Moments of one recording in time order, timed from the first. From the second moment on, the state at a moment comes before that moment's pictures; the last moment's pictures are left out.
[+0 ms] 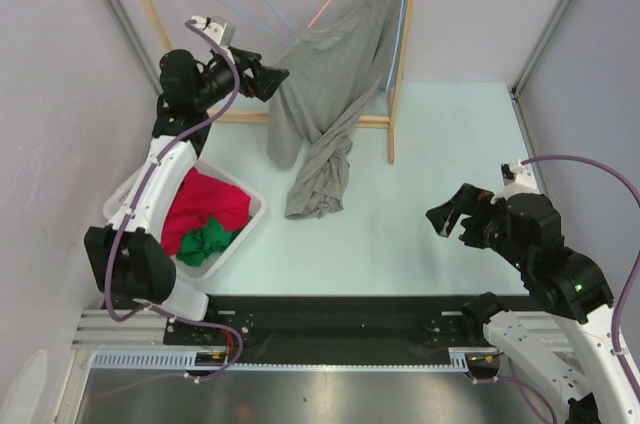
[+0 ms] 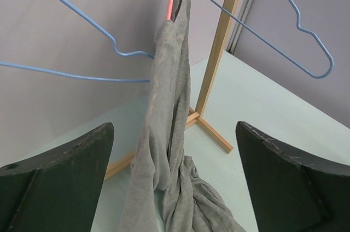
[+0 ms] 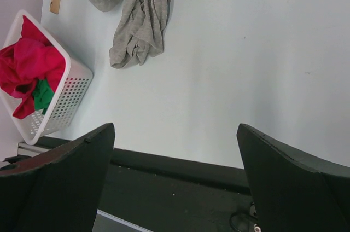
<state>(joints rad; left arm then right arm) -0.14 1.49 1.43 0.14 0.64 -0.17 0.47 0.56 1.03 -0.97 0.07 0.65</state>
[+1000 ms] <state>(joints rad) -0.45 1.82 1.91 -0.25 0.39 0.07 0.47 0.55 1.08 -1.01 0.08 0.65</state>
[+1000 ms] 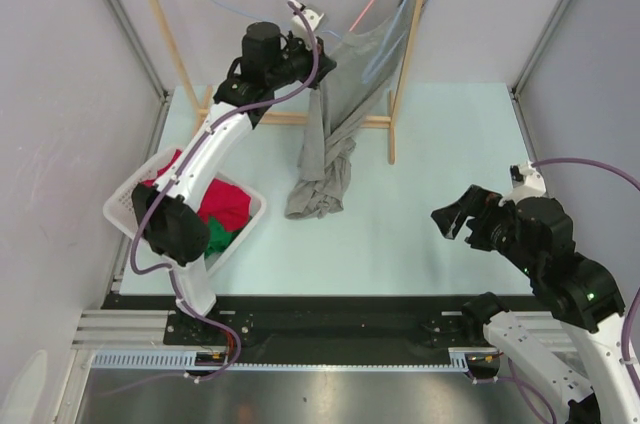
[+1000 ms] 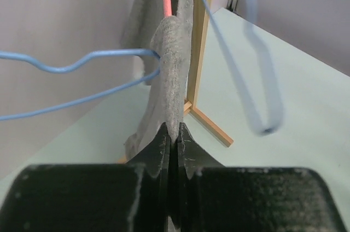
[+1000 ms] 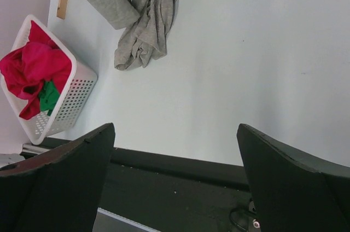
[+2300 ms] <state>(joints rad) -0.49 1.63 1.50 0.32 0.27 -0.25 0.47 0.54 1.09 -1.04 0.11 0.64</state>
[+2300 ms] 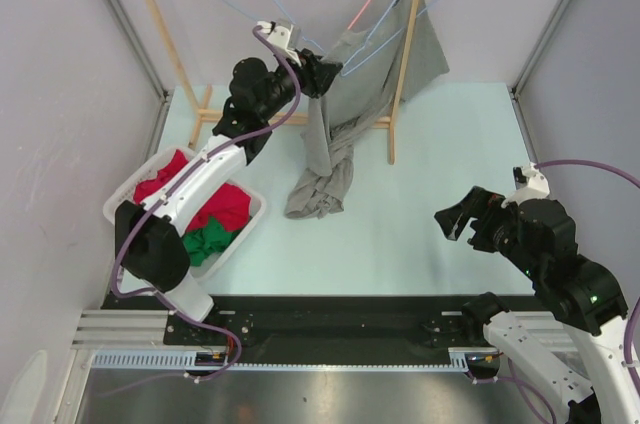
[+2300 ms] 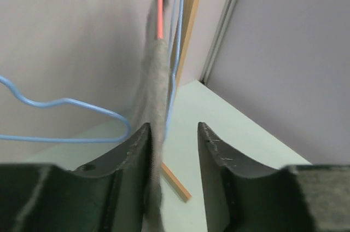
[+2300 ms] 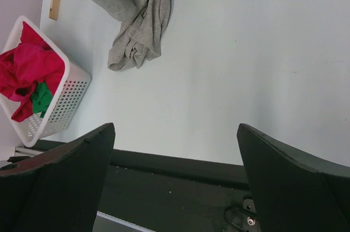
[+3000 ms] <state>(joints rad) -0.49 1.93 2.13 -0.13 0.29 -0.18 0.47 0.54 1.08 -1.03 0.10 0.64</state>
